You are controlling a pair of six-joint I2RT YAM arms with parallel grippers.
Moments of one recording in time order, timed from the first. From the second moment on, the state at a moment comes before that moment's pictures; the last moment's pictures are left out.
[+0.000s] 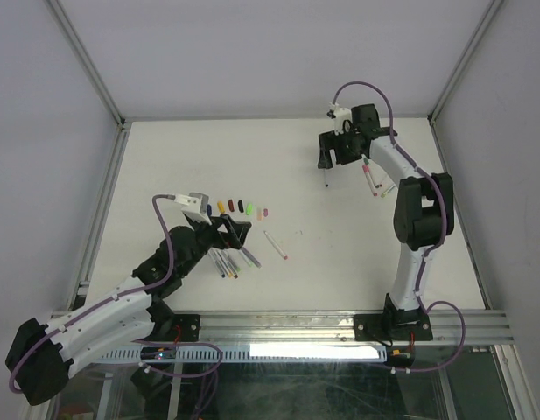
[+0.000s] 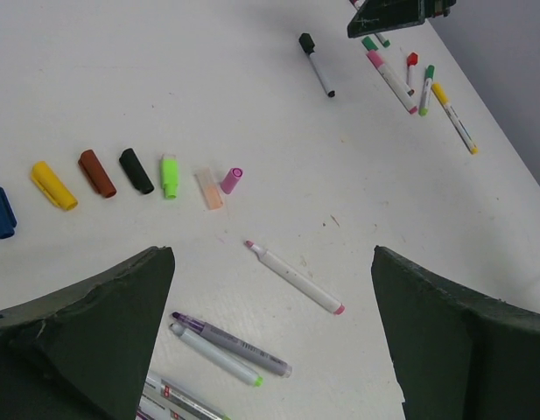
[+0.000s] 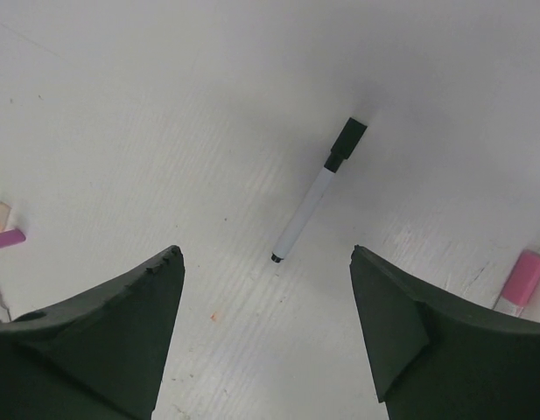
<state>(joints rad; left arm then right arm) -0.76 0.74 0.33 0.23 -0.23 -0.49 0.19 1.98 1.62 -0.53 -0.37 -0.14</state>
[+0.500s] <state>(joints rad) -0.76 0.70 0.32 0.24 -0.23 -0.50 0.28 2.09 1.66 -0.56 -0.13 -0.04</state>
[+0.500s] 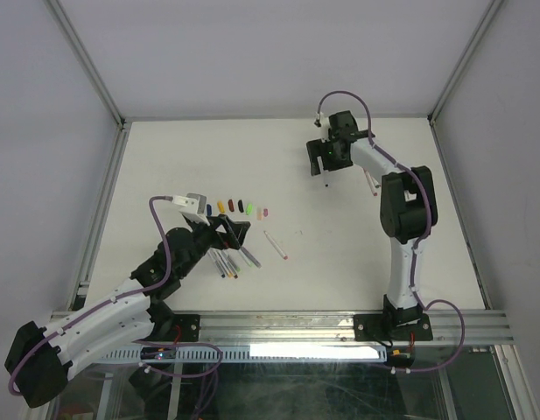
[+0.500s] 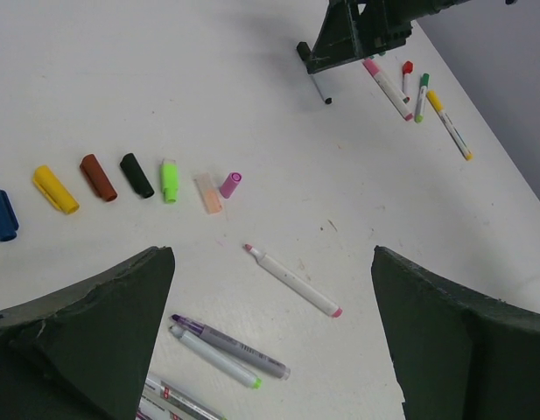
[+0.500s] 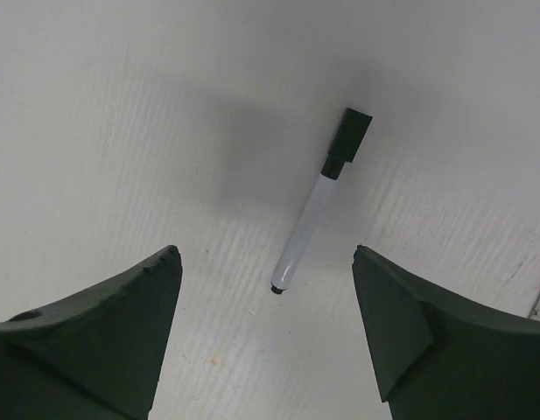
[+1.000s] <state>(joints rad) -0.76 0.70 0.32 0.24 -0.23 -0.50 0.30 2.23 1.77 -0.56 0.00 0.02</state>
